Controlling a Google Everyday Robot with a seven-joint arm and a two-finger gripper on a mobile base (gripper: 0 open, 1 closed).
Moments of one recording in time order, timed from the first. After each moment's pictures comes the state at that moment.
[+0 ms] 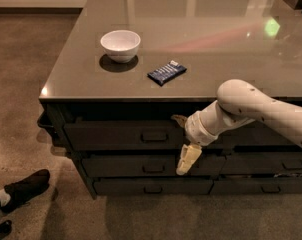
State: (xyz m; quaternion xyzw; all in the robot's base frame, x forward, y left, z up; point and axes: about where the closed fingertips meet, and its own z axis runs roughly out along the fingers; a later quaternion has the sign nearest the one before) arm 0.531 -0.094 0.647 -0.69 0.66 0.19 0.24
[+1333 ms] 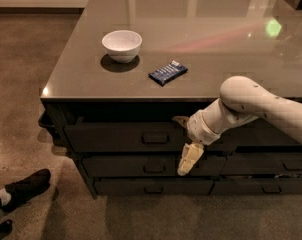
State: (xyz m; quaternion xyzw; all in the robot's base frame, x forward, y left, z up) arm 0.523 -0.095 0.656 -0.67 0.67 0.22 0.23
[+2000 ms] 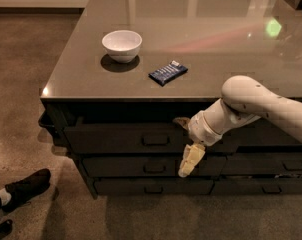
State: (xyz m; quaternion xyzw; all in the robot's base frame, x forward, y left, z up) arm 0.513 -0.096 0.659 -0.66 0.68 0.24 0.21
